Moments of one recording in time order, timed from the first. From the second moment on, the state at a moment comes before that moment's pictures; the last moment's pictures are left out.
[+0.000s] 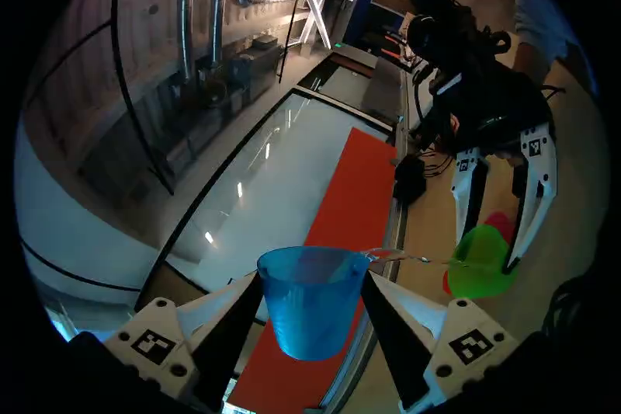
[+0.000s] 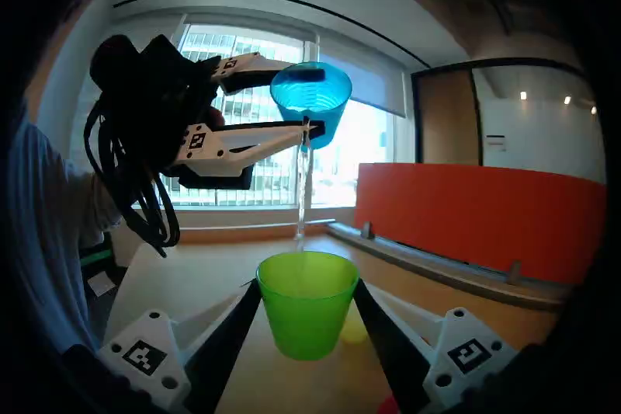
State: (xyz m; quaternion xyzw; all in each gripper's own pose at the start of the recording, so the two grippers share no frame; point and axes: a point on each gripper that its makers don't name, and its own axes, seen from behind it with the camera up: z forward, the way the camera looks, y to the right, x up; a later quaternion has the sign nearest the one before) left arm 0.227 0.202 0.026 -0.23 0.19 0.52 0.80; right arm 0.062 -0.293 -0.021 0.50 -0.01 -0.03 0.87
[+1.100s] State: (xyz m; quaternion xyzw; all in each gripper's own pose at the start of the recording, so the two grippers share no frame) left arm 0.232 0.210 0.022 -0.22 0.21 0.57 0.76; right arm 0.066 -0.291 -0.021 0.50 -0.01 -0.03 0.87
